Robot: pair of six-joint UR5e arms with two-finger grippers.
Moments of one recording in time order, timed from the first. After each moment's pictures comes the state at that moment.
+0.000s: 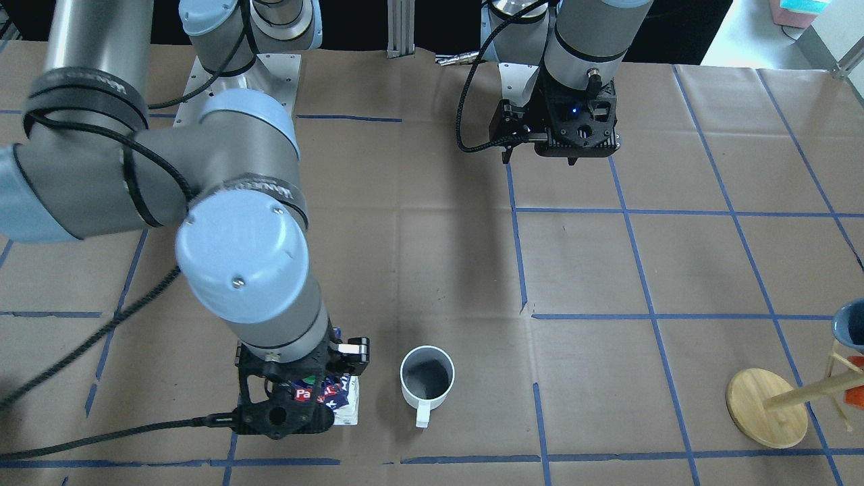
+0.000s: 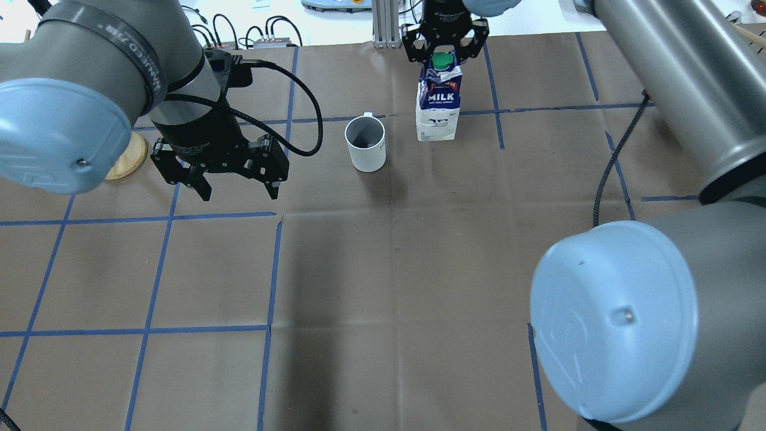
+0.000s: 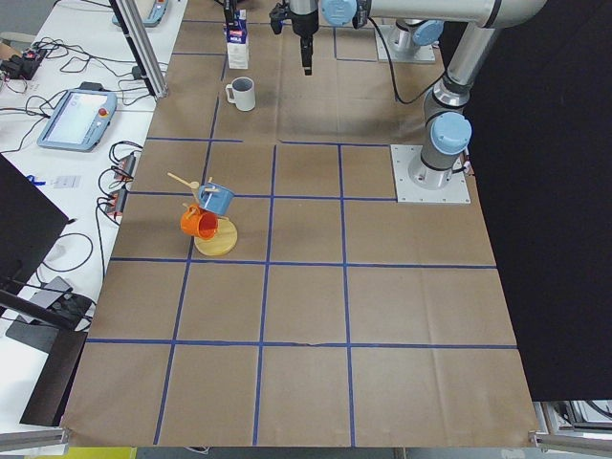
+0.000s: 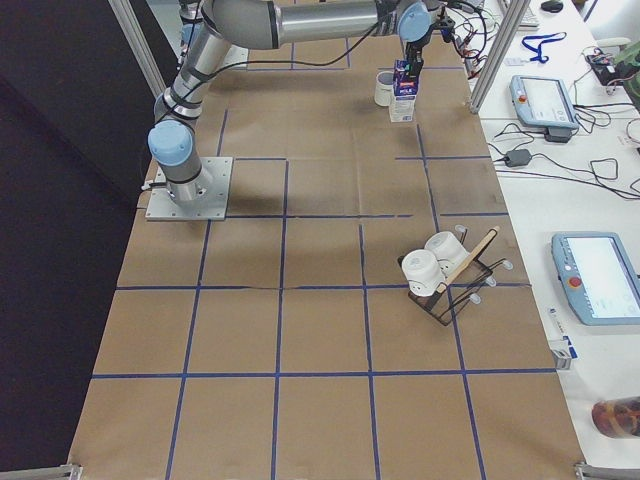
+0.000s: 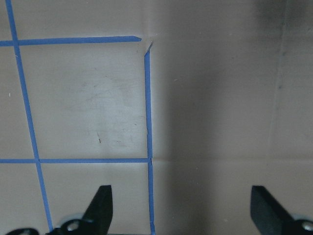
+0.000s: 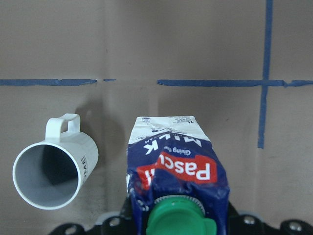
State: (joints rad) left arm -1.67 -1.55 -1.64 -1.62 1.58 -0.09; right arm 1.79 -0.89 0.93 -1.62 -1.57 0.22
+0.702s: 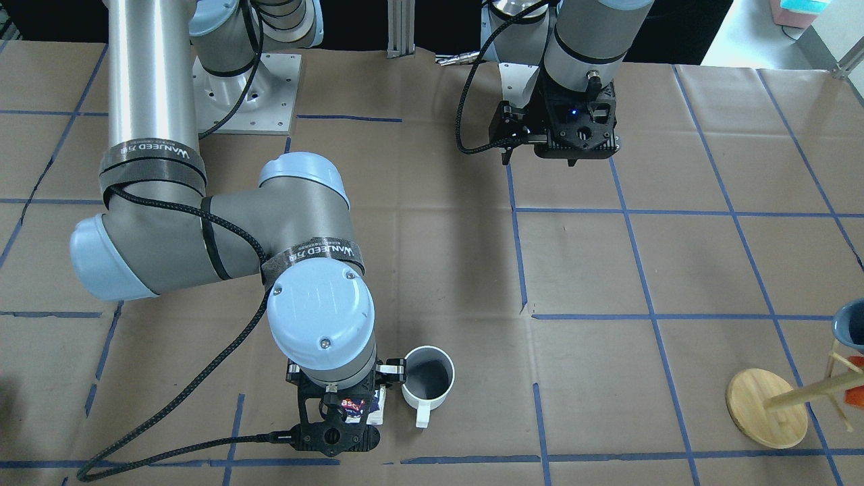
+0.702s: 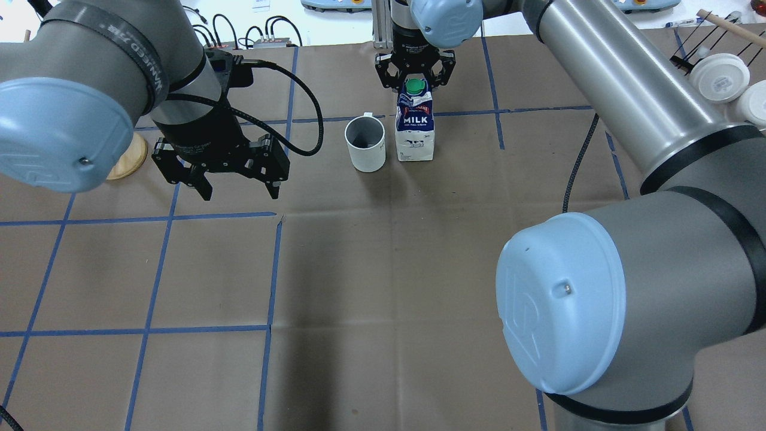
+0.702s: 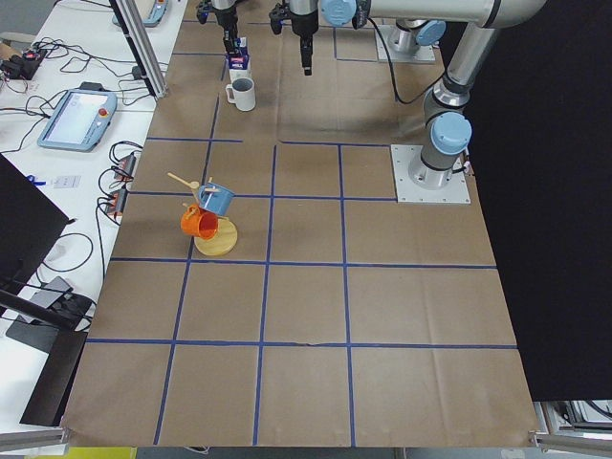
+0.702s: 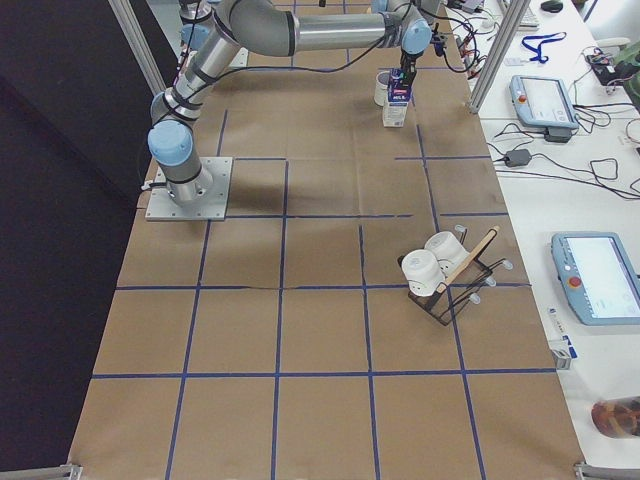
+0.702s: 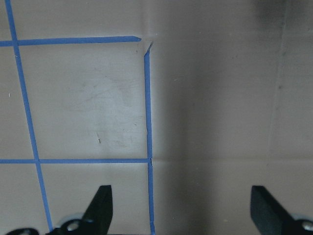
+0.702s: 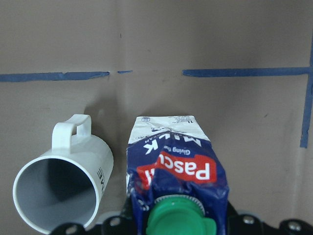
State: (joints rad) left arm -1.67 -1.55 -1.64 -1.62 1.58 -0.09; right arm 1.82 -0.82 0.92 -1.63 -1.55 0.28
